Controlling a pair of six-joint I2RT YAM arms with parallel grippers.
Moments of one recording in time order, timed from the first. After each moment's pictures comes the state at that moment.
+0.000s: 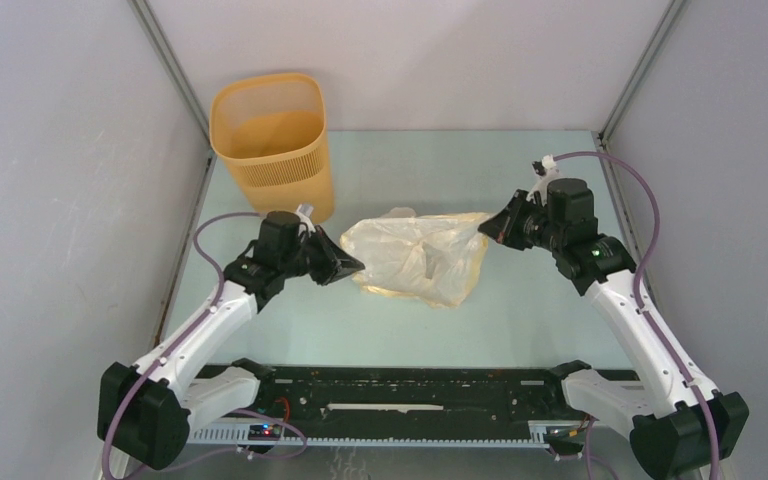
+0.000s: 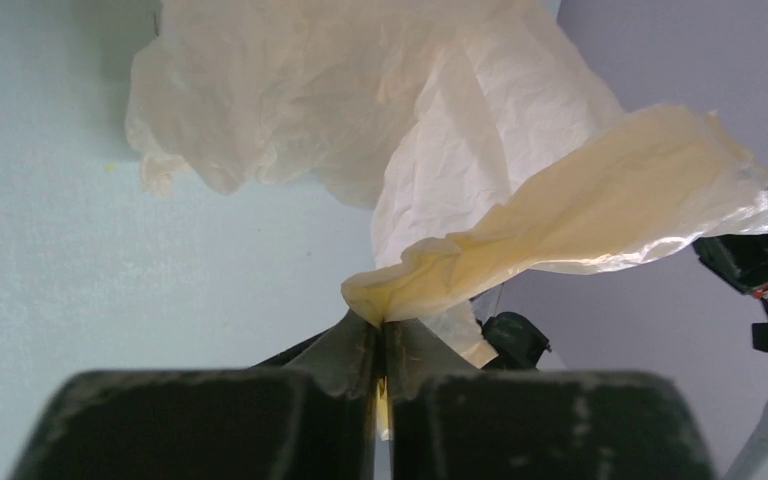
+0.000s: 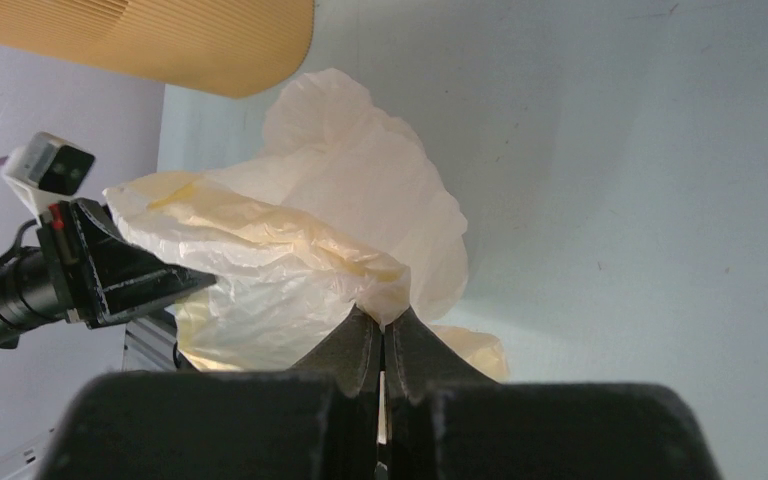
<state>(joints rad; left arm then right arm) -0.40 1.04 0.72 -0.34 0.42 -1.02 0.28 1.02 1.00 -0.51 -0.28 0.60</state>
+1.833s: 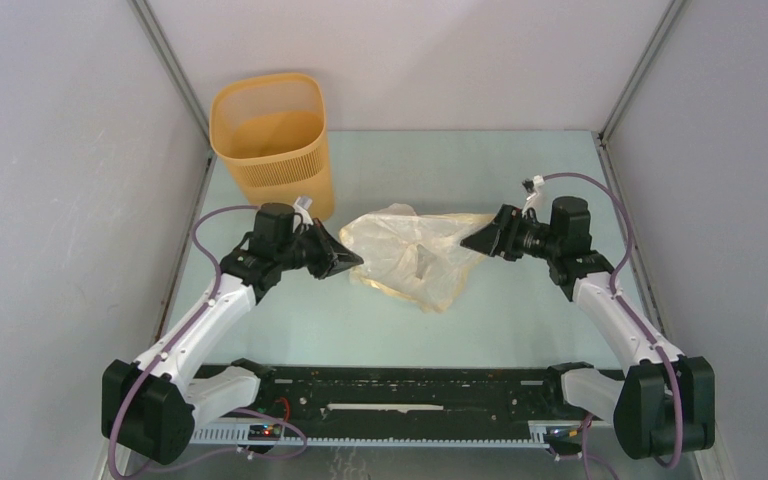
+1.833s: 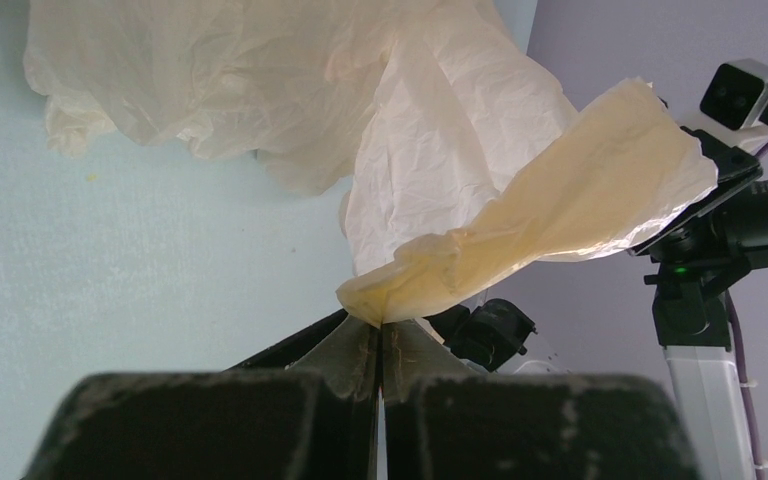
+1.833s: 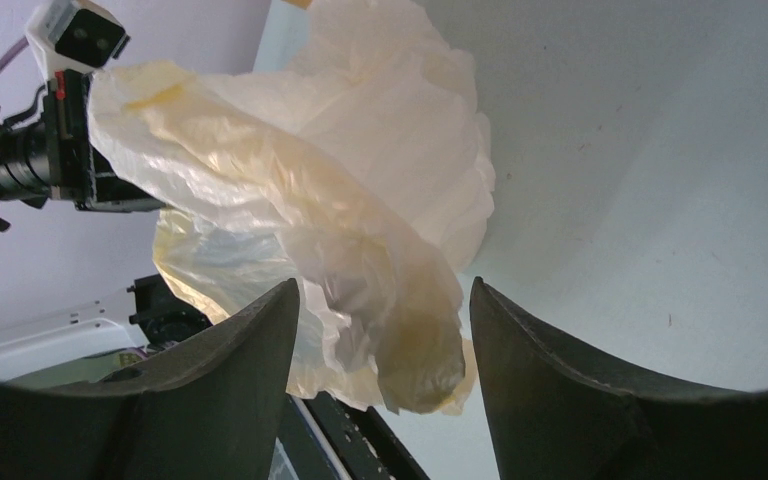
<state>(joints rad) -0.35 1.07 0.78 -0.37 0.50 -0.99 0.12 1.12 0.69 -0.04 -0.78 0.56</state>
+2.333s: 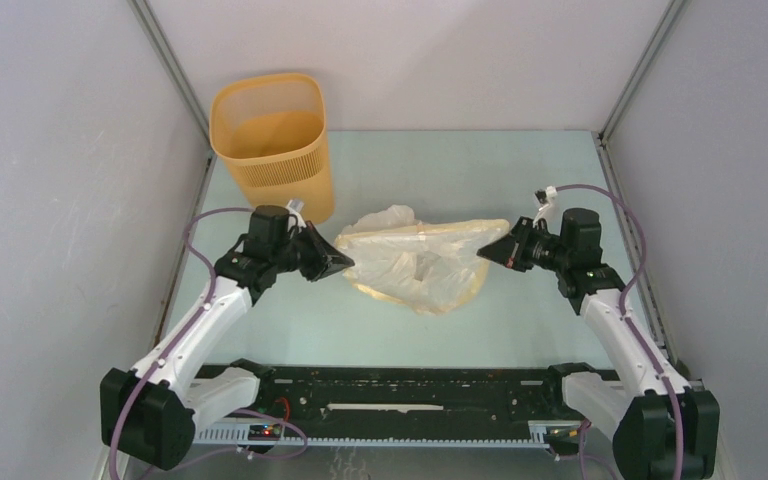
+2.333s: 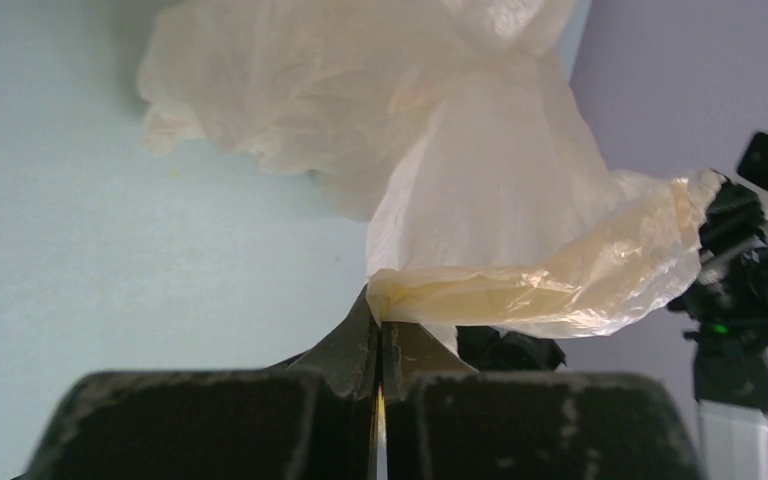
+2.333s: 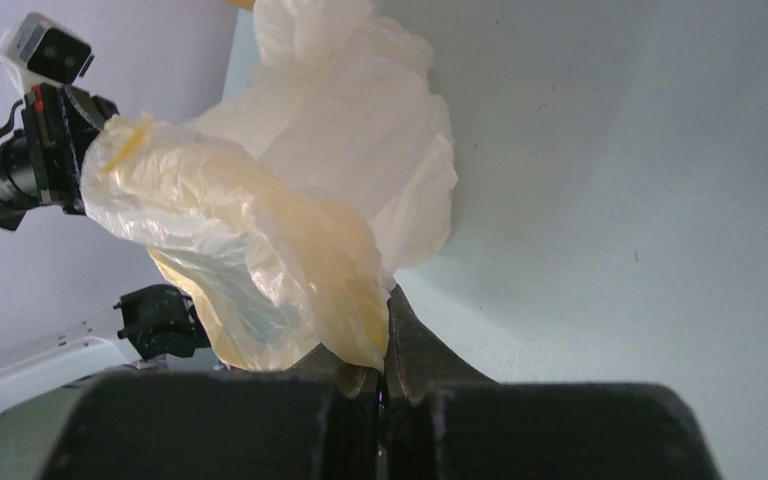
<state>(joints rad) -0.31 1.02 0.78 -0.48 0.42 -0.93 0.07 0.96 0.66 -0.22 -0.71 0.56</state>
